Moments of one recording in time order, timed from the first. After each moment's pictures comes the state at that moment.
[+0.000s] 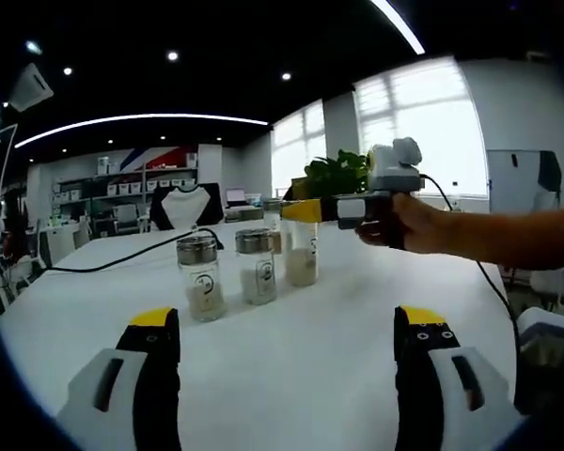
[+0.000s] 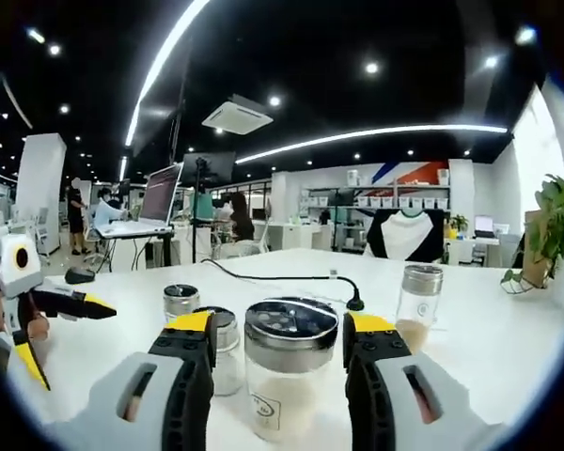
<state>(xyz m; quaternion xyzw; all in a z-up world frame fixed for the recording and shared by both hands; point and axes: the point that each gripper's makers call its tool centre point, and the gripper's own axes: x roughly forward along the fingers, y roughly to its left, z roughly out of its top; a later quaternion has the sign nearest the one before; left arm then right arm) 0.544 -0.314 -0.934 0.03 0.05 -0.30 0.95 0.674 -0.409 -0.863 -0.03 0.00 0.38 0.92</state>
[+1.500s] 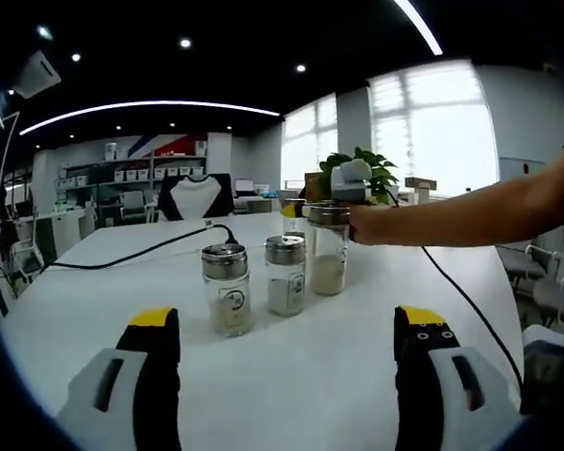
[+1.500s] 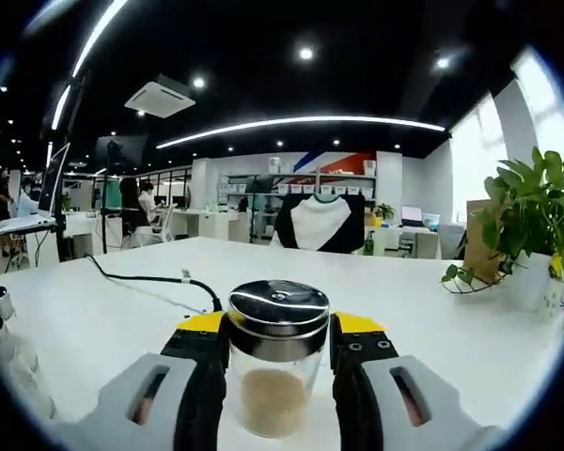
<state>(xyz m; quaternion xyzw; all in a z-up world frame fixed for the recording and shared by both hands) 0.580 -0.293 -0.921 0.01 0.07 -0.28 0.96 0.865 -0.480 -0.887 -0.05 0.04 0.21 0.98</state>
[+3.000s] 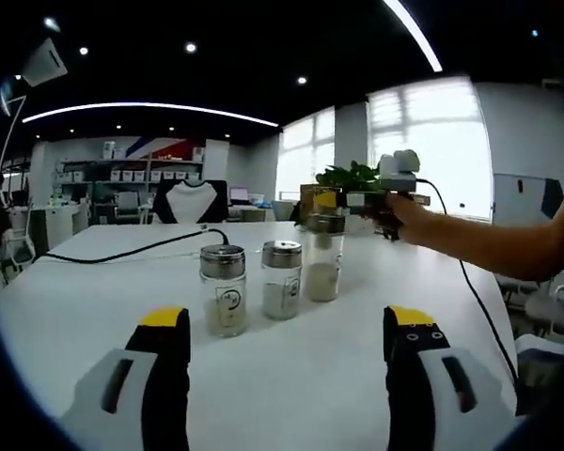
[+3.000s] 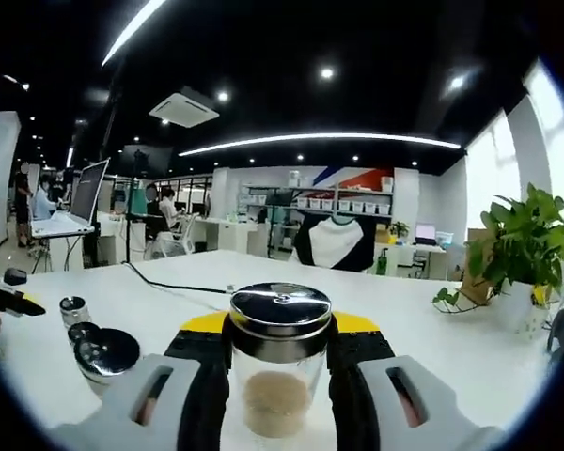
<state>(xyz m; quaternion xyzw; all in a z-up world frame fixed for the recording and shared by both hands) 0.578 -0.292 -0.926 -0.03 0.07 -0.30 0.95 0.758 -0.497 -0.835 -0.05 0.01 0.25 0.97</state>
